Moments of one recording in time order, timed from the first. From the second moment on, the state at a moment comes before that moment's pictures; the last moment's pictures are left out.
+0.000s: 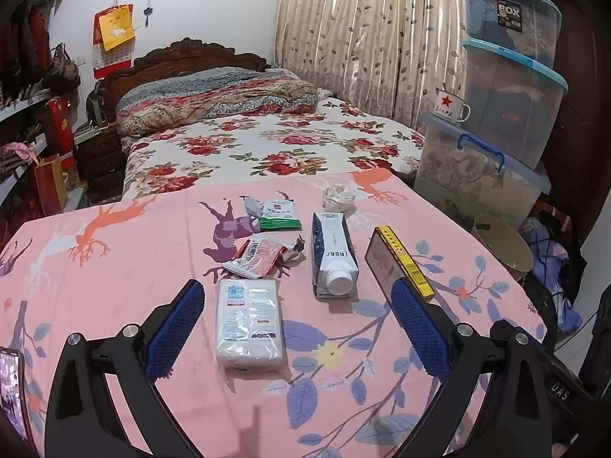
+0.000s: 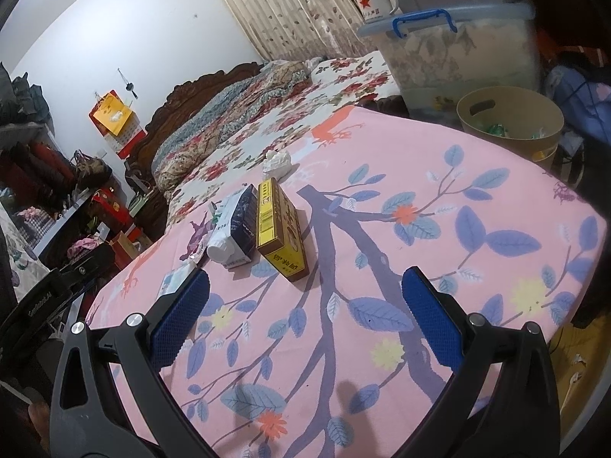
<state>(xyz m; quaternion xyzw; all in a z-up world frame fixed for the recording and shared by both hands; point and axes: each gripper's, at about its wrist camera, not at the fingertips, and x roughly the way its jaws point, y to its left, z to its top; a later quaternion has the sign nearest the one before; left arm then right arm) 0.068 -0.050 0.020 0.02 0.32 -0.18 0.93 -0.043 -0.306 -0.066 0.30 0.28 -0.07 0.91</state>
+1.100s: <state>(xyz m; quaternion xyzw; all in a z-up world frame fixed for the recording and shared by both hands) 0.074 -0.032 0.012 0.02 0.31 -0.14 0.94 -0.040 -0.299 -0.068 0.28 0.29 -0.05 0.91</state>
